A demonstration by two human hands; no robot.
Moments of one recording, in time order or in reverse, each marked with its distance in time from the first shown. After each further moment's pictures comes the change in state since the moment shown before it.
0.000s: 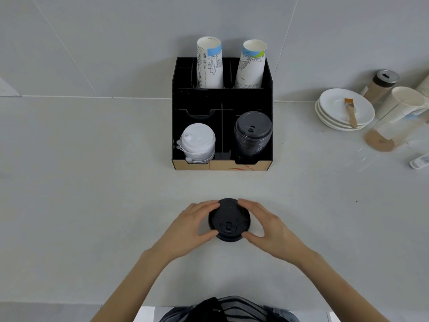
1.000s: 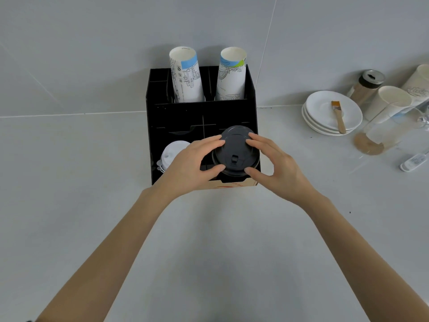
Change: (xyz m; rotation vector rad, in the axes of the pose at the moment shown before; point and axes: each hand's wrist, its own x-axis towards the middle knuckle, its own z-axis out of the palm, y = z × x) left_hand 0.127 0.057 -0.089 0.054 0.206 0.168; right_hand 0.082 -0.020 -0.115 -0.055 0.371 -0.085
